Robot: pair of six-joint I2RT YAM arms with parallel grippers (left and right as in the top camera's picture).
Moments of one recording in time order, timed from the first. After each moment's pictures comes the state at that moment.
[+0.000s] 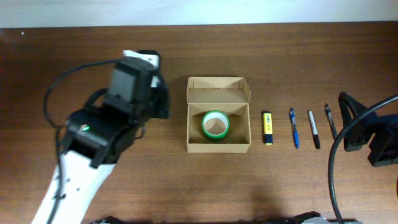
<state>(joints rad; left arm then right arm) -0.50 1.32 1.57 -1.04 -0.15 -0.31 0.26 1.34 2.65 -1.69 0.13 0.00</state>
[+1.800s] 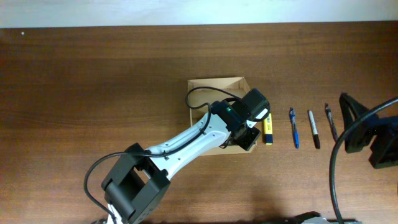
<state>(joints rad) -0.89 1.98 1.57 -0.79 0.10 -0.18 0.26 1.33 2.65 -1.69 0.13 0.00</state>
